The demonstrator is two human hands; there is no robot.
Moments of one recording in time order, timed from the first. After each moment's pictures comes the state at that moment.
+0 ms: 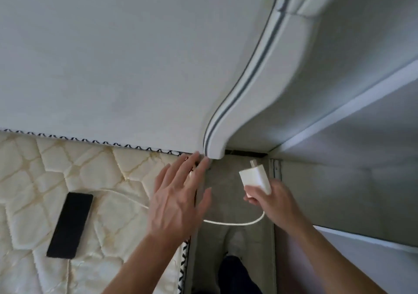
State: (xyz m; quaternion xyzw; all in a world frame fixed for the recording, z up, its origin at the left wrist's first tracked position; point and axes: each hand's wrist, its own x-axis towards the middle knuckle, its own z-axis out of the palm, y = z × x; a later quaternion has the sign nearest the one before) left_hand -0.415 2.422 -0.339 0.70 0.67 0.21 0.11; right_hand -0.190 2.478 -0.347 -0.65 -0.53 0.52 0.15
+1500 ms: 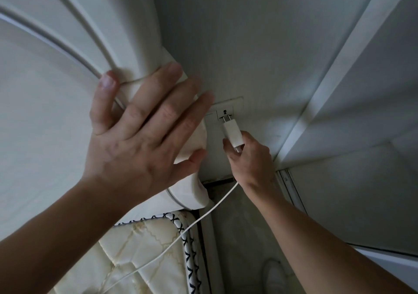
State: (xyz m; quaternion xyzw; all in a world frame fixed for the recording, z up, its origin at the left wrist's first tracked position) left_hand -0.375 2.616 -0.215 0.84 0.36 0.18 -0.36; right_hand -0.198 2.627 -0.366 -0.75 -0.51 0.22 0.36
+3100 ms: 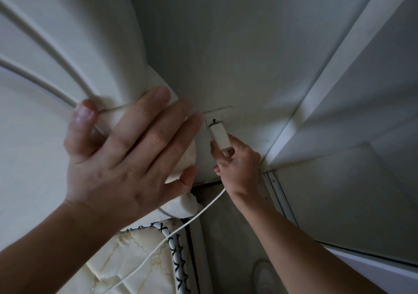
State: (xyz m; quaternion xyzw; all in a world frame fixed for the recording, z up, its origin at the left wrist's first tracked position) left_hand -0.377 2.626 -0.221 0.89 0.33 0.17 -0.27; right_hand -0.205 2.632 -0.362 -0.66 -0.45 0.32 0.50
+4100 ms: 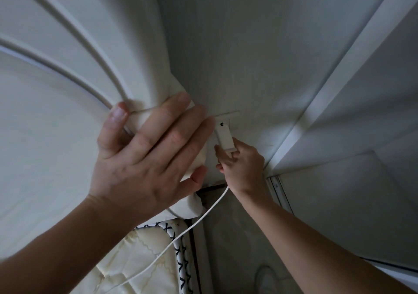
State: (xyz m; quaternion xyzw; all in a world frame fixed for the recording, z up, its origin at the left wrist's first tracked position) left_hand -0.375 2.616 -0.219 0.86 0.38 0.14 -0.31; right_hand -0.205 2.633 -0.355 -0.67 -0.46 0.33 0.47
